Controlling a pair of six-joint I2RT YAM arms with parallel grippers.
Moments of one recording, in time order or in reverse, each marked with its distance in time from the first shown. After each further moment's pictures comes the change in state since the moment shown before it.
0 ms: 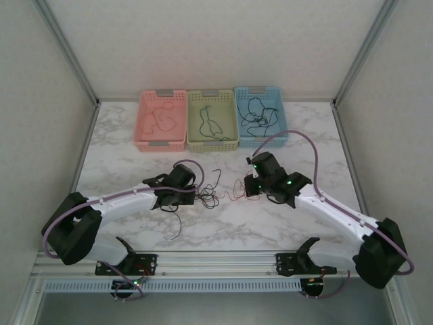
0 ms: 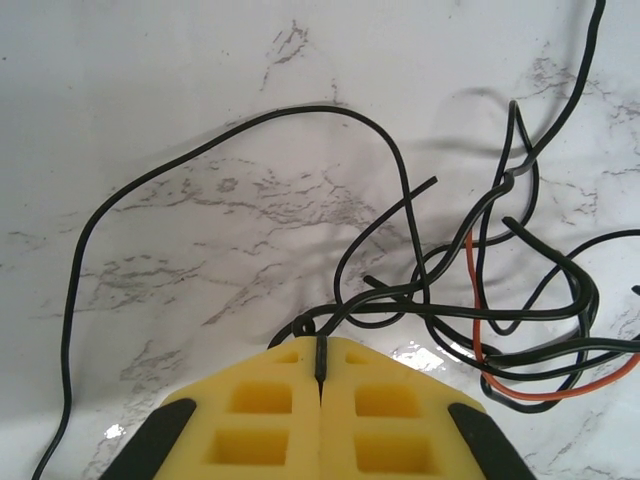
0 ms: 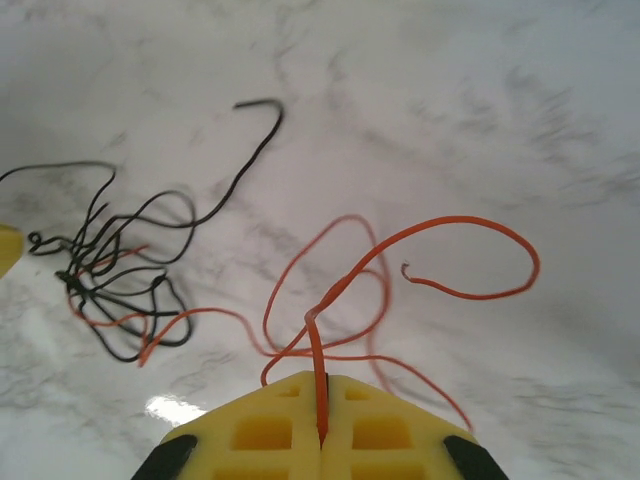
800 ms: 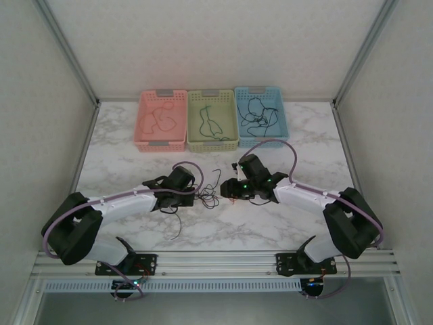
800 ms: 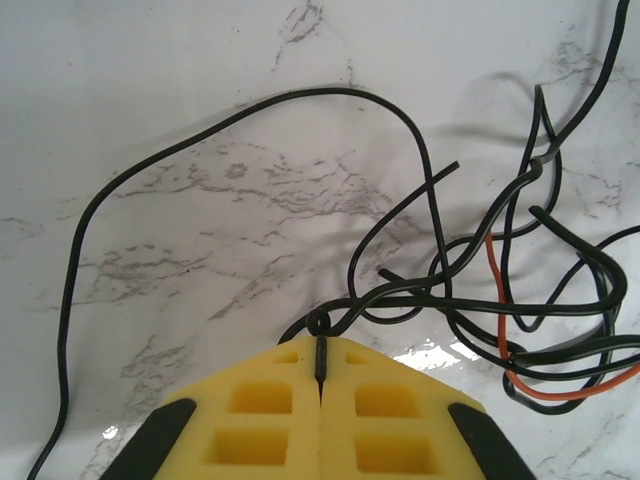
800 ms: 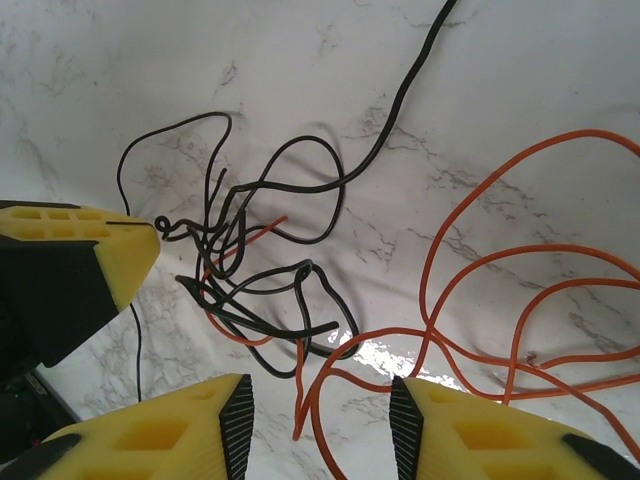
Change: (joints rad) left arm 0.000 -0.002 -0.034 0.028 0.000 -0.008; right arm 0.005 0.256 -0.053 0.306 -0.343 0.264
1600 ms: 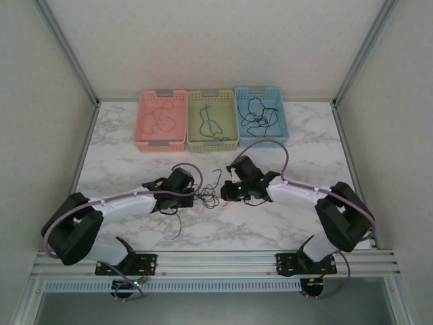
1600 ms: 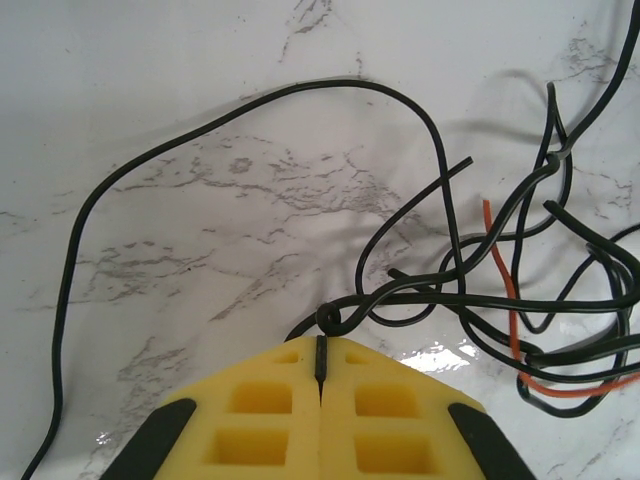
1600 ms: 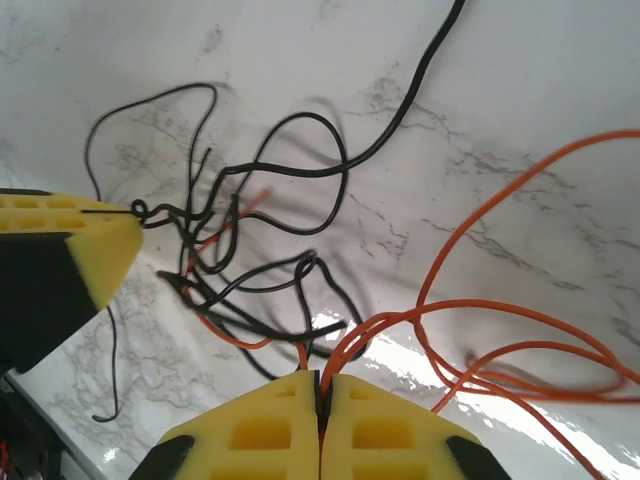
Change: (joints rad) left arm 0.000 -0.002 -0.028 0.038 0.000 -0.011; right arm 0.049 0.040 0.051 -0.051 0.050 -0.009
